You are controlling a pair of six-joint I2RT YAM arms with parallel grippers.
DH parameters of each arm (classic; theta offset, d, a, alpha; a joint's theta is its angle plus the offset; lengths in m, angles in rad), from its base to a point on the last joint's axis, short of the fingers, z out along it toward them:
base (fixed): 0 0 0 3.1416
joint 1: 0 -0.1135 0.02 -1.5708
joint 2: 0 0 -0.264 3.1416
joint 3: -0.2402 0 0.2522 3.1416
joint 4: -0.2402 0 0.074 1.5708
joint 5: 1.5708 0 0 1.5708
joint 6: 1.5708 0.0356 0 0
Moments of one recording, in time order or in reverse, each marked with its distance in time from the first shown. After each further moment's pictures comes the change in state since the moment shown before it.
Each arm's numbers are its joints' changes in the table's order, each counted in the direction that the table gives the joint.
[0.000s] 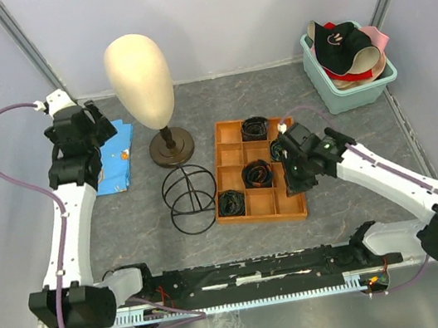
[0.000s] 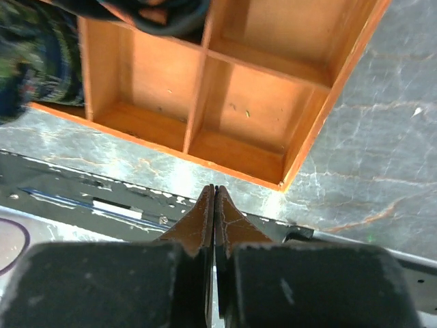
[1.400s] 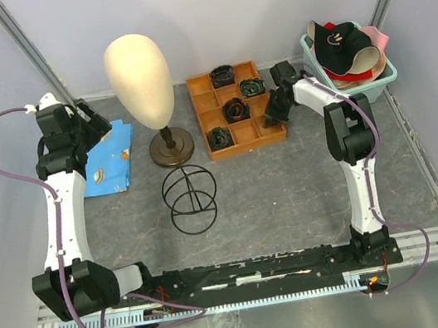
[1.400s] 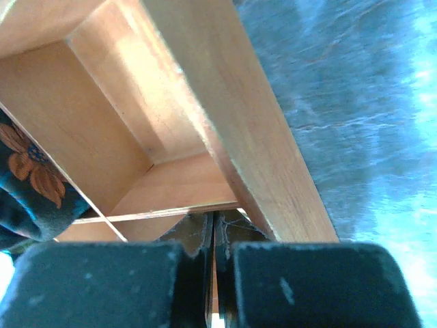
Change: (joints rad) left arm -0.185 -0.119 -0.063 -0.042 0.374 -0.123; right arm 0.393 -1.042 -0.752 0.335 -0.108 0.117
